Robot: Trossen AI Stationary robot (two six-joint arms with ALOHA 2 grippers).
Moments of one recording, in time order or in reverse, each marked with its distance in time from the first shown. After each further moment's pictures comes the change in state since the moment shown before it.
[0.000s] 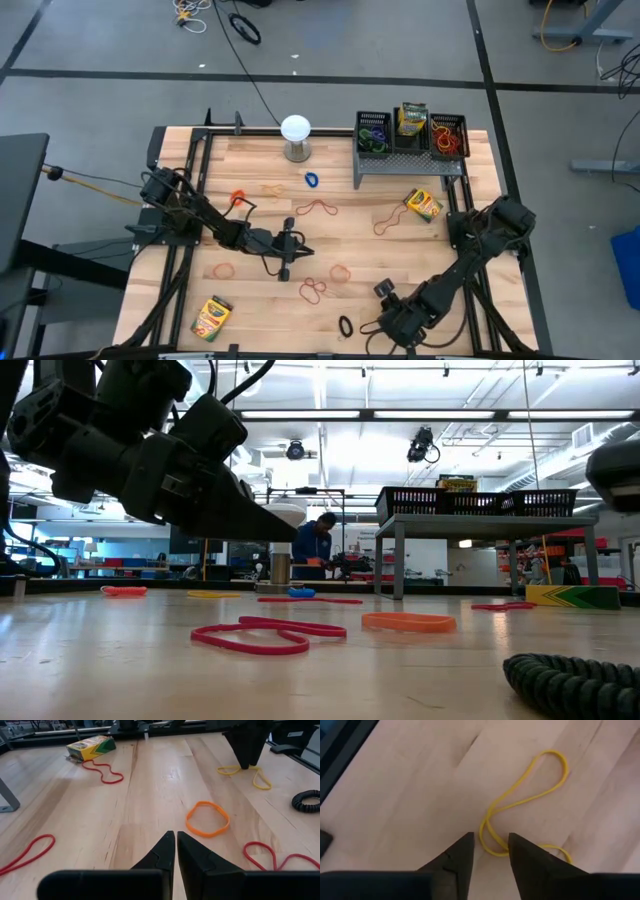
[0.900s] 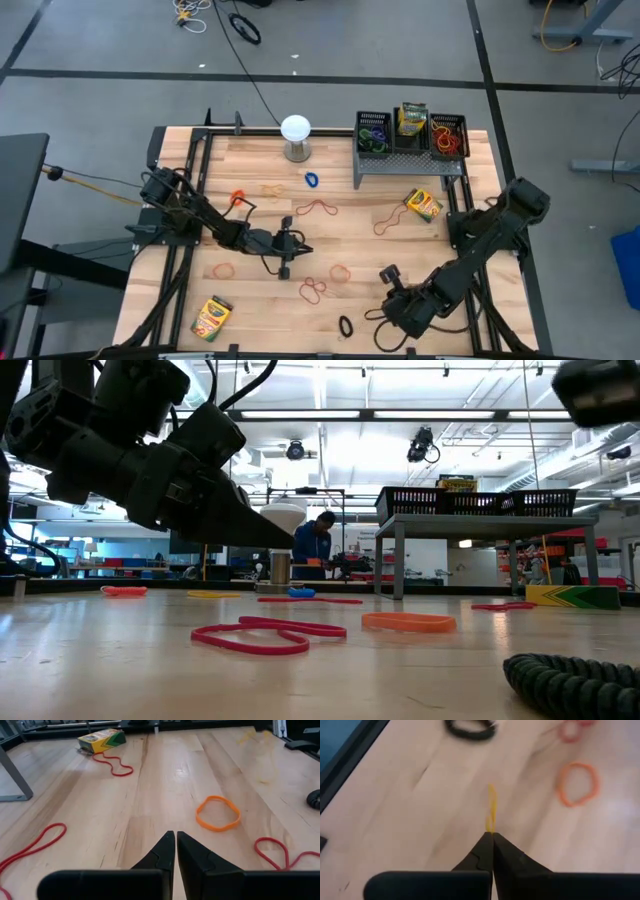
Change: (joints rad) left arm -0.002 0.000 -0.010 -0.012 -0.048 -0.027; right arm -0.013 -0.194 -0.005 -0.109 0.154 0.007
